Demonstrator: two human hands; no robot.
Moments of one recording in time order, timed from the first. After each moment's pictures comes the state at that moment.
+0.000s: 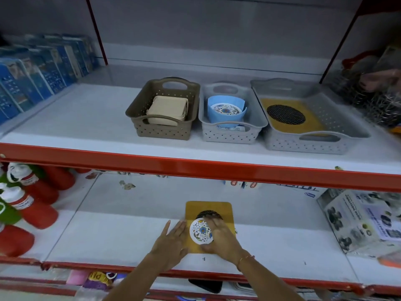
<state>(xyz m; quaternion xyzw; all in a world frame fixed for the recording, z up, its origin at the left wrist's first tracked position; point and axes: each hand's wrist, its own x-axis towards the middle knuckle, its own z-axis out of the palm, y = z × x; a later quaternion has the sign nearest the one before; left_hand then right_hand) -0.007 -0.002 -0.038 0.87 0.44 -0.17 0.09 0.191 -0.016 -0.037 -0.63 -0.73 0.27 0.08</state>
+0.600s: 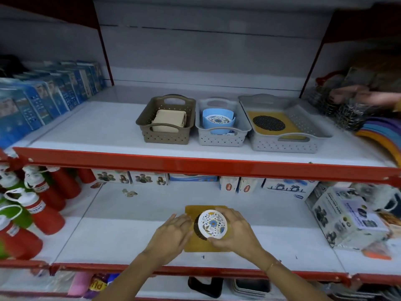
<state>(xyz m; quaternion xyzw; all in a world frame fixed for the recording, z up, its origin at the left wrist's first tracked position) -0.014 -0.035 0.035 0.90 0.40 0.16 -0.03 0.213 -0.067 0.041 -0.63 -0.69 0.21 0.27</state>
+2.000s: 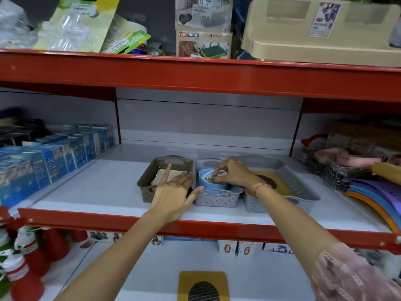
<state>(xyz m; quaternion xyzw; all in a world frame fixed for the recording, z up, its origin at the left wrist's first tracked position) 0.028 0.079 0.246 0.83 0.47 0.24 -0.19 0.252 0.123 0.288 -0.62 -0.74 0.10 0.25</state>
